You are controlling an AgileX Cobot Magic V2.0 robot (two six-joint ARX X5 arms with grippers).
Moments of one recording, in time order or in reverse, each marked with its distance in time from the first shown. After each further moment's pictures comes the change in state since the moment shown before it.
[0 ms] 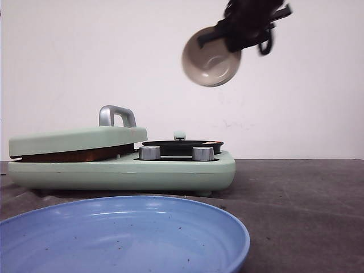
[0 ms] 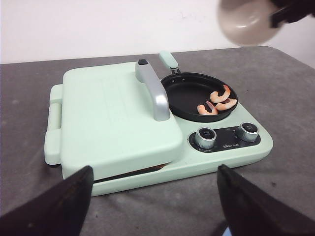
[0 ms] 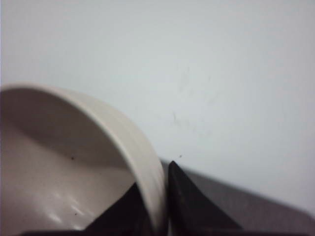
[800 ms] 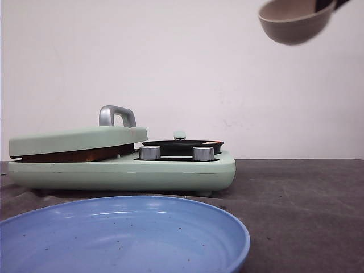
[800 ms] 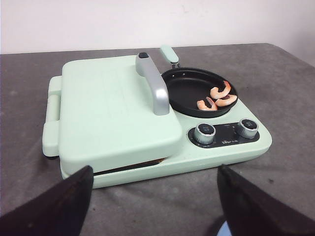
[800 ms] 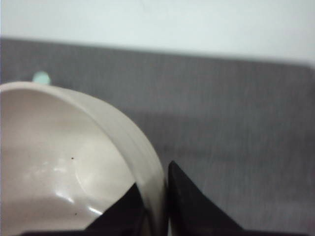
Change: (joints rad) left arm 0.000 0.000 0.000 -0.019 0.000 -0.022; right arm -0.397 -0.164 0.381 -1.081 -0.467 0.292
